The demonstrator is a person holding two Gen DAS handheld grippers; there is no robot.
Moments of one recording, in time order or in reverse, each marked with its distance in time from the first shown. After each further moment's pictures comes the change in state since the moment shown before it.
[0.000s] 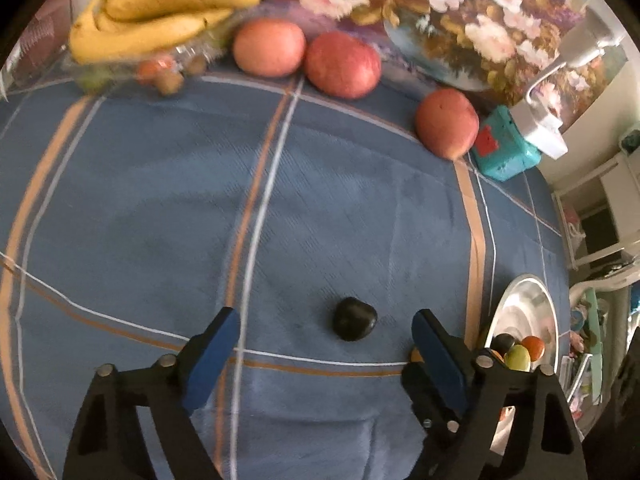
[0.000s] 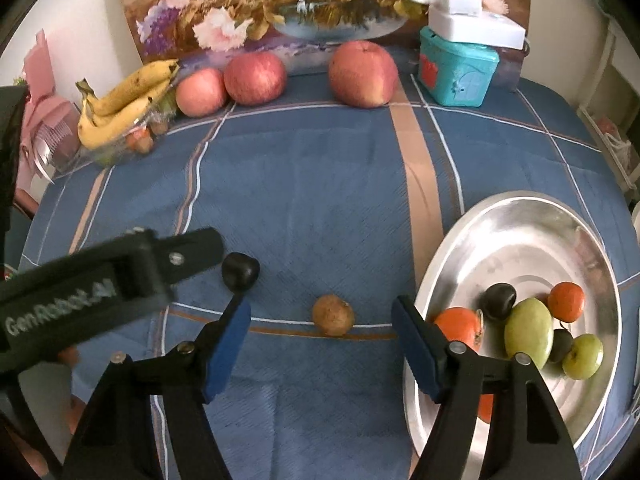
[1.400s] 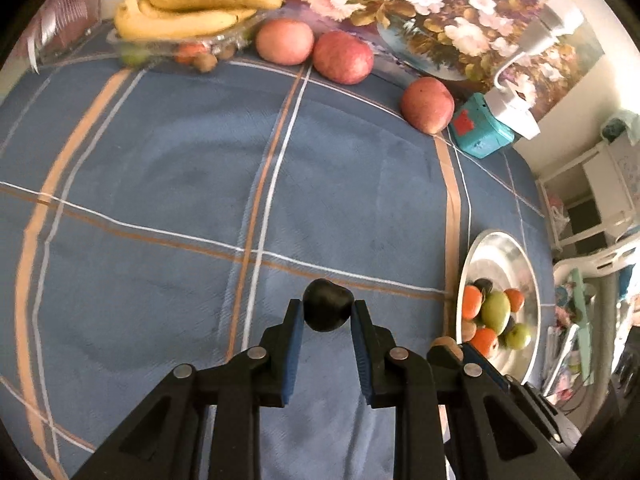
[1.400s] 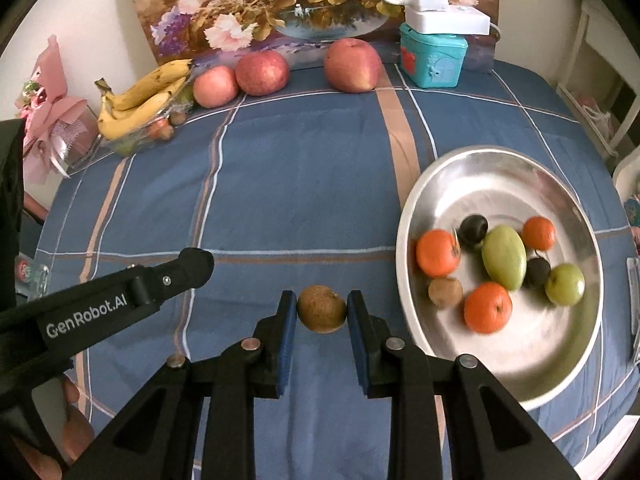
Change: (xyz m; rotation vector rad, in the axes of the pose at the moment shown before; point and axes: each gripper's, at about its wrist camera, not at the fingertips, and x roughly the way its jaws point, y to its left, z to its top) left arm -0.059 0.003 -0.061 -0.003 -0.010 -0.001; right arm -0.055 -0.003 -0.052 0.056 0.003 0.022
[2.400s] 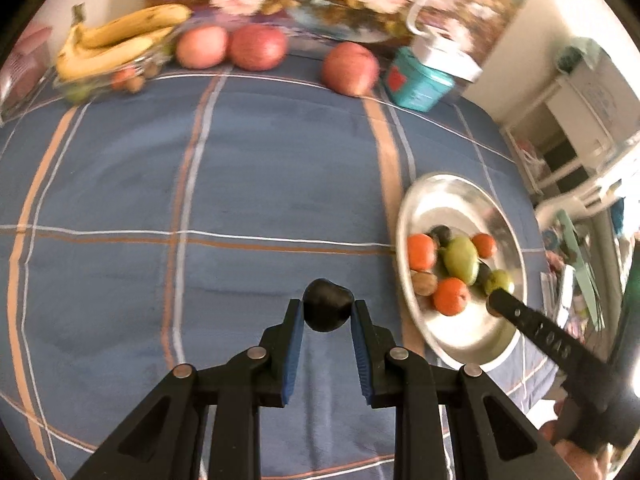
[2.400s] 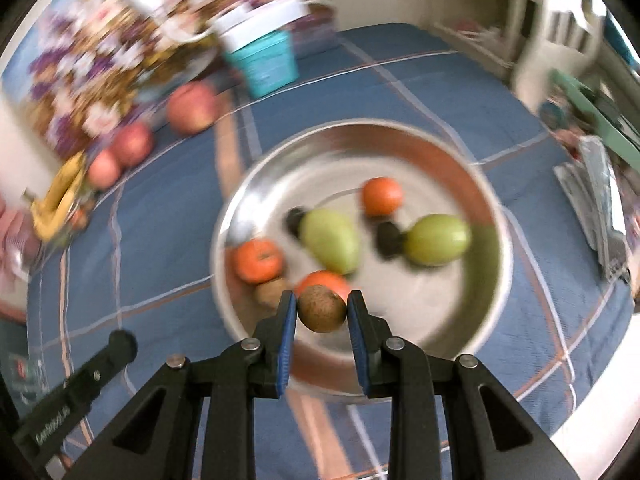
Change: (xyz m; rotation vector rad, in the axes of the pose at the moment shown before) left arm 0.004 -0.061 -0.032 0.190 0.030 -0.043; right arm -0.033 -0.132 -0.005 0.392 -0.039 -0.135
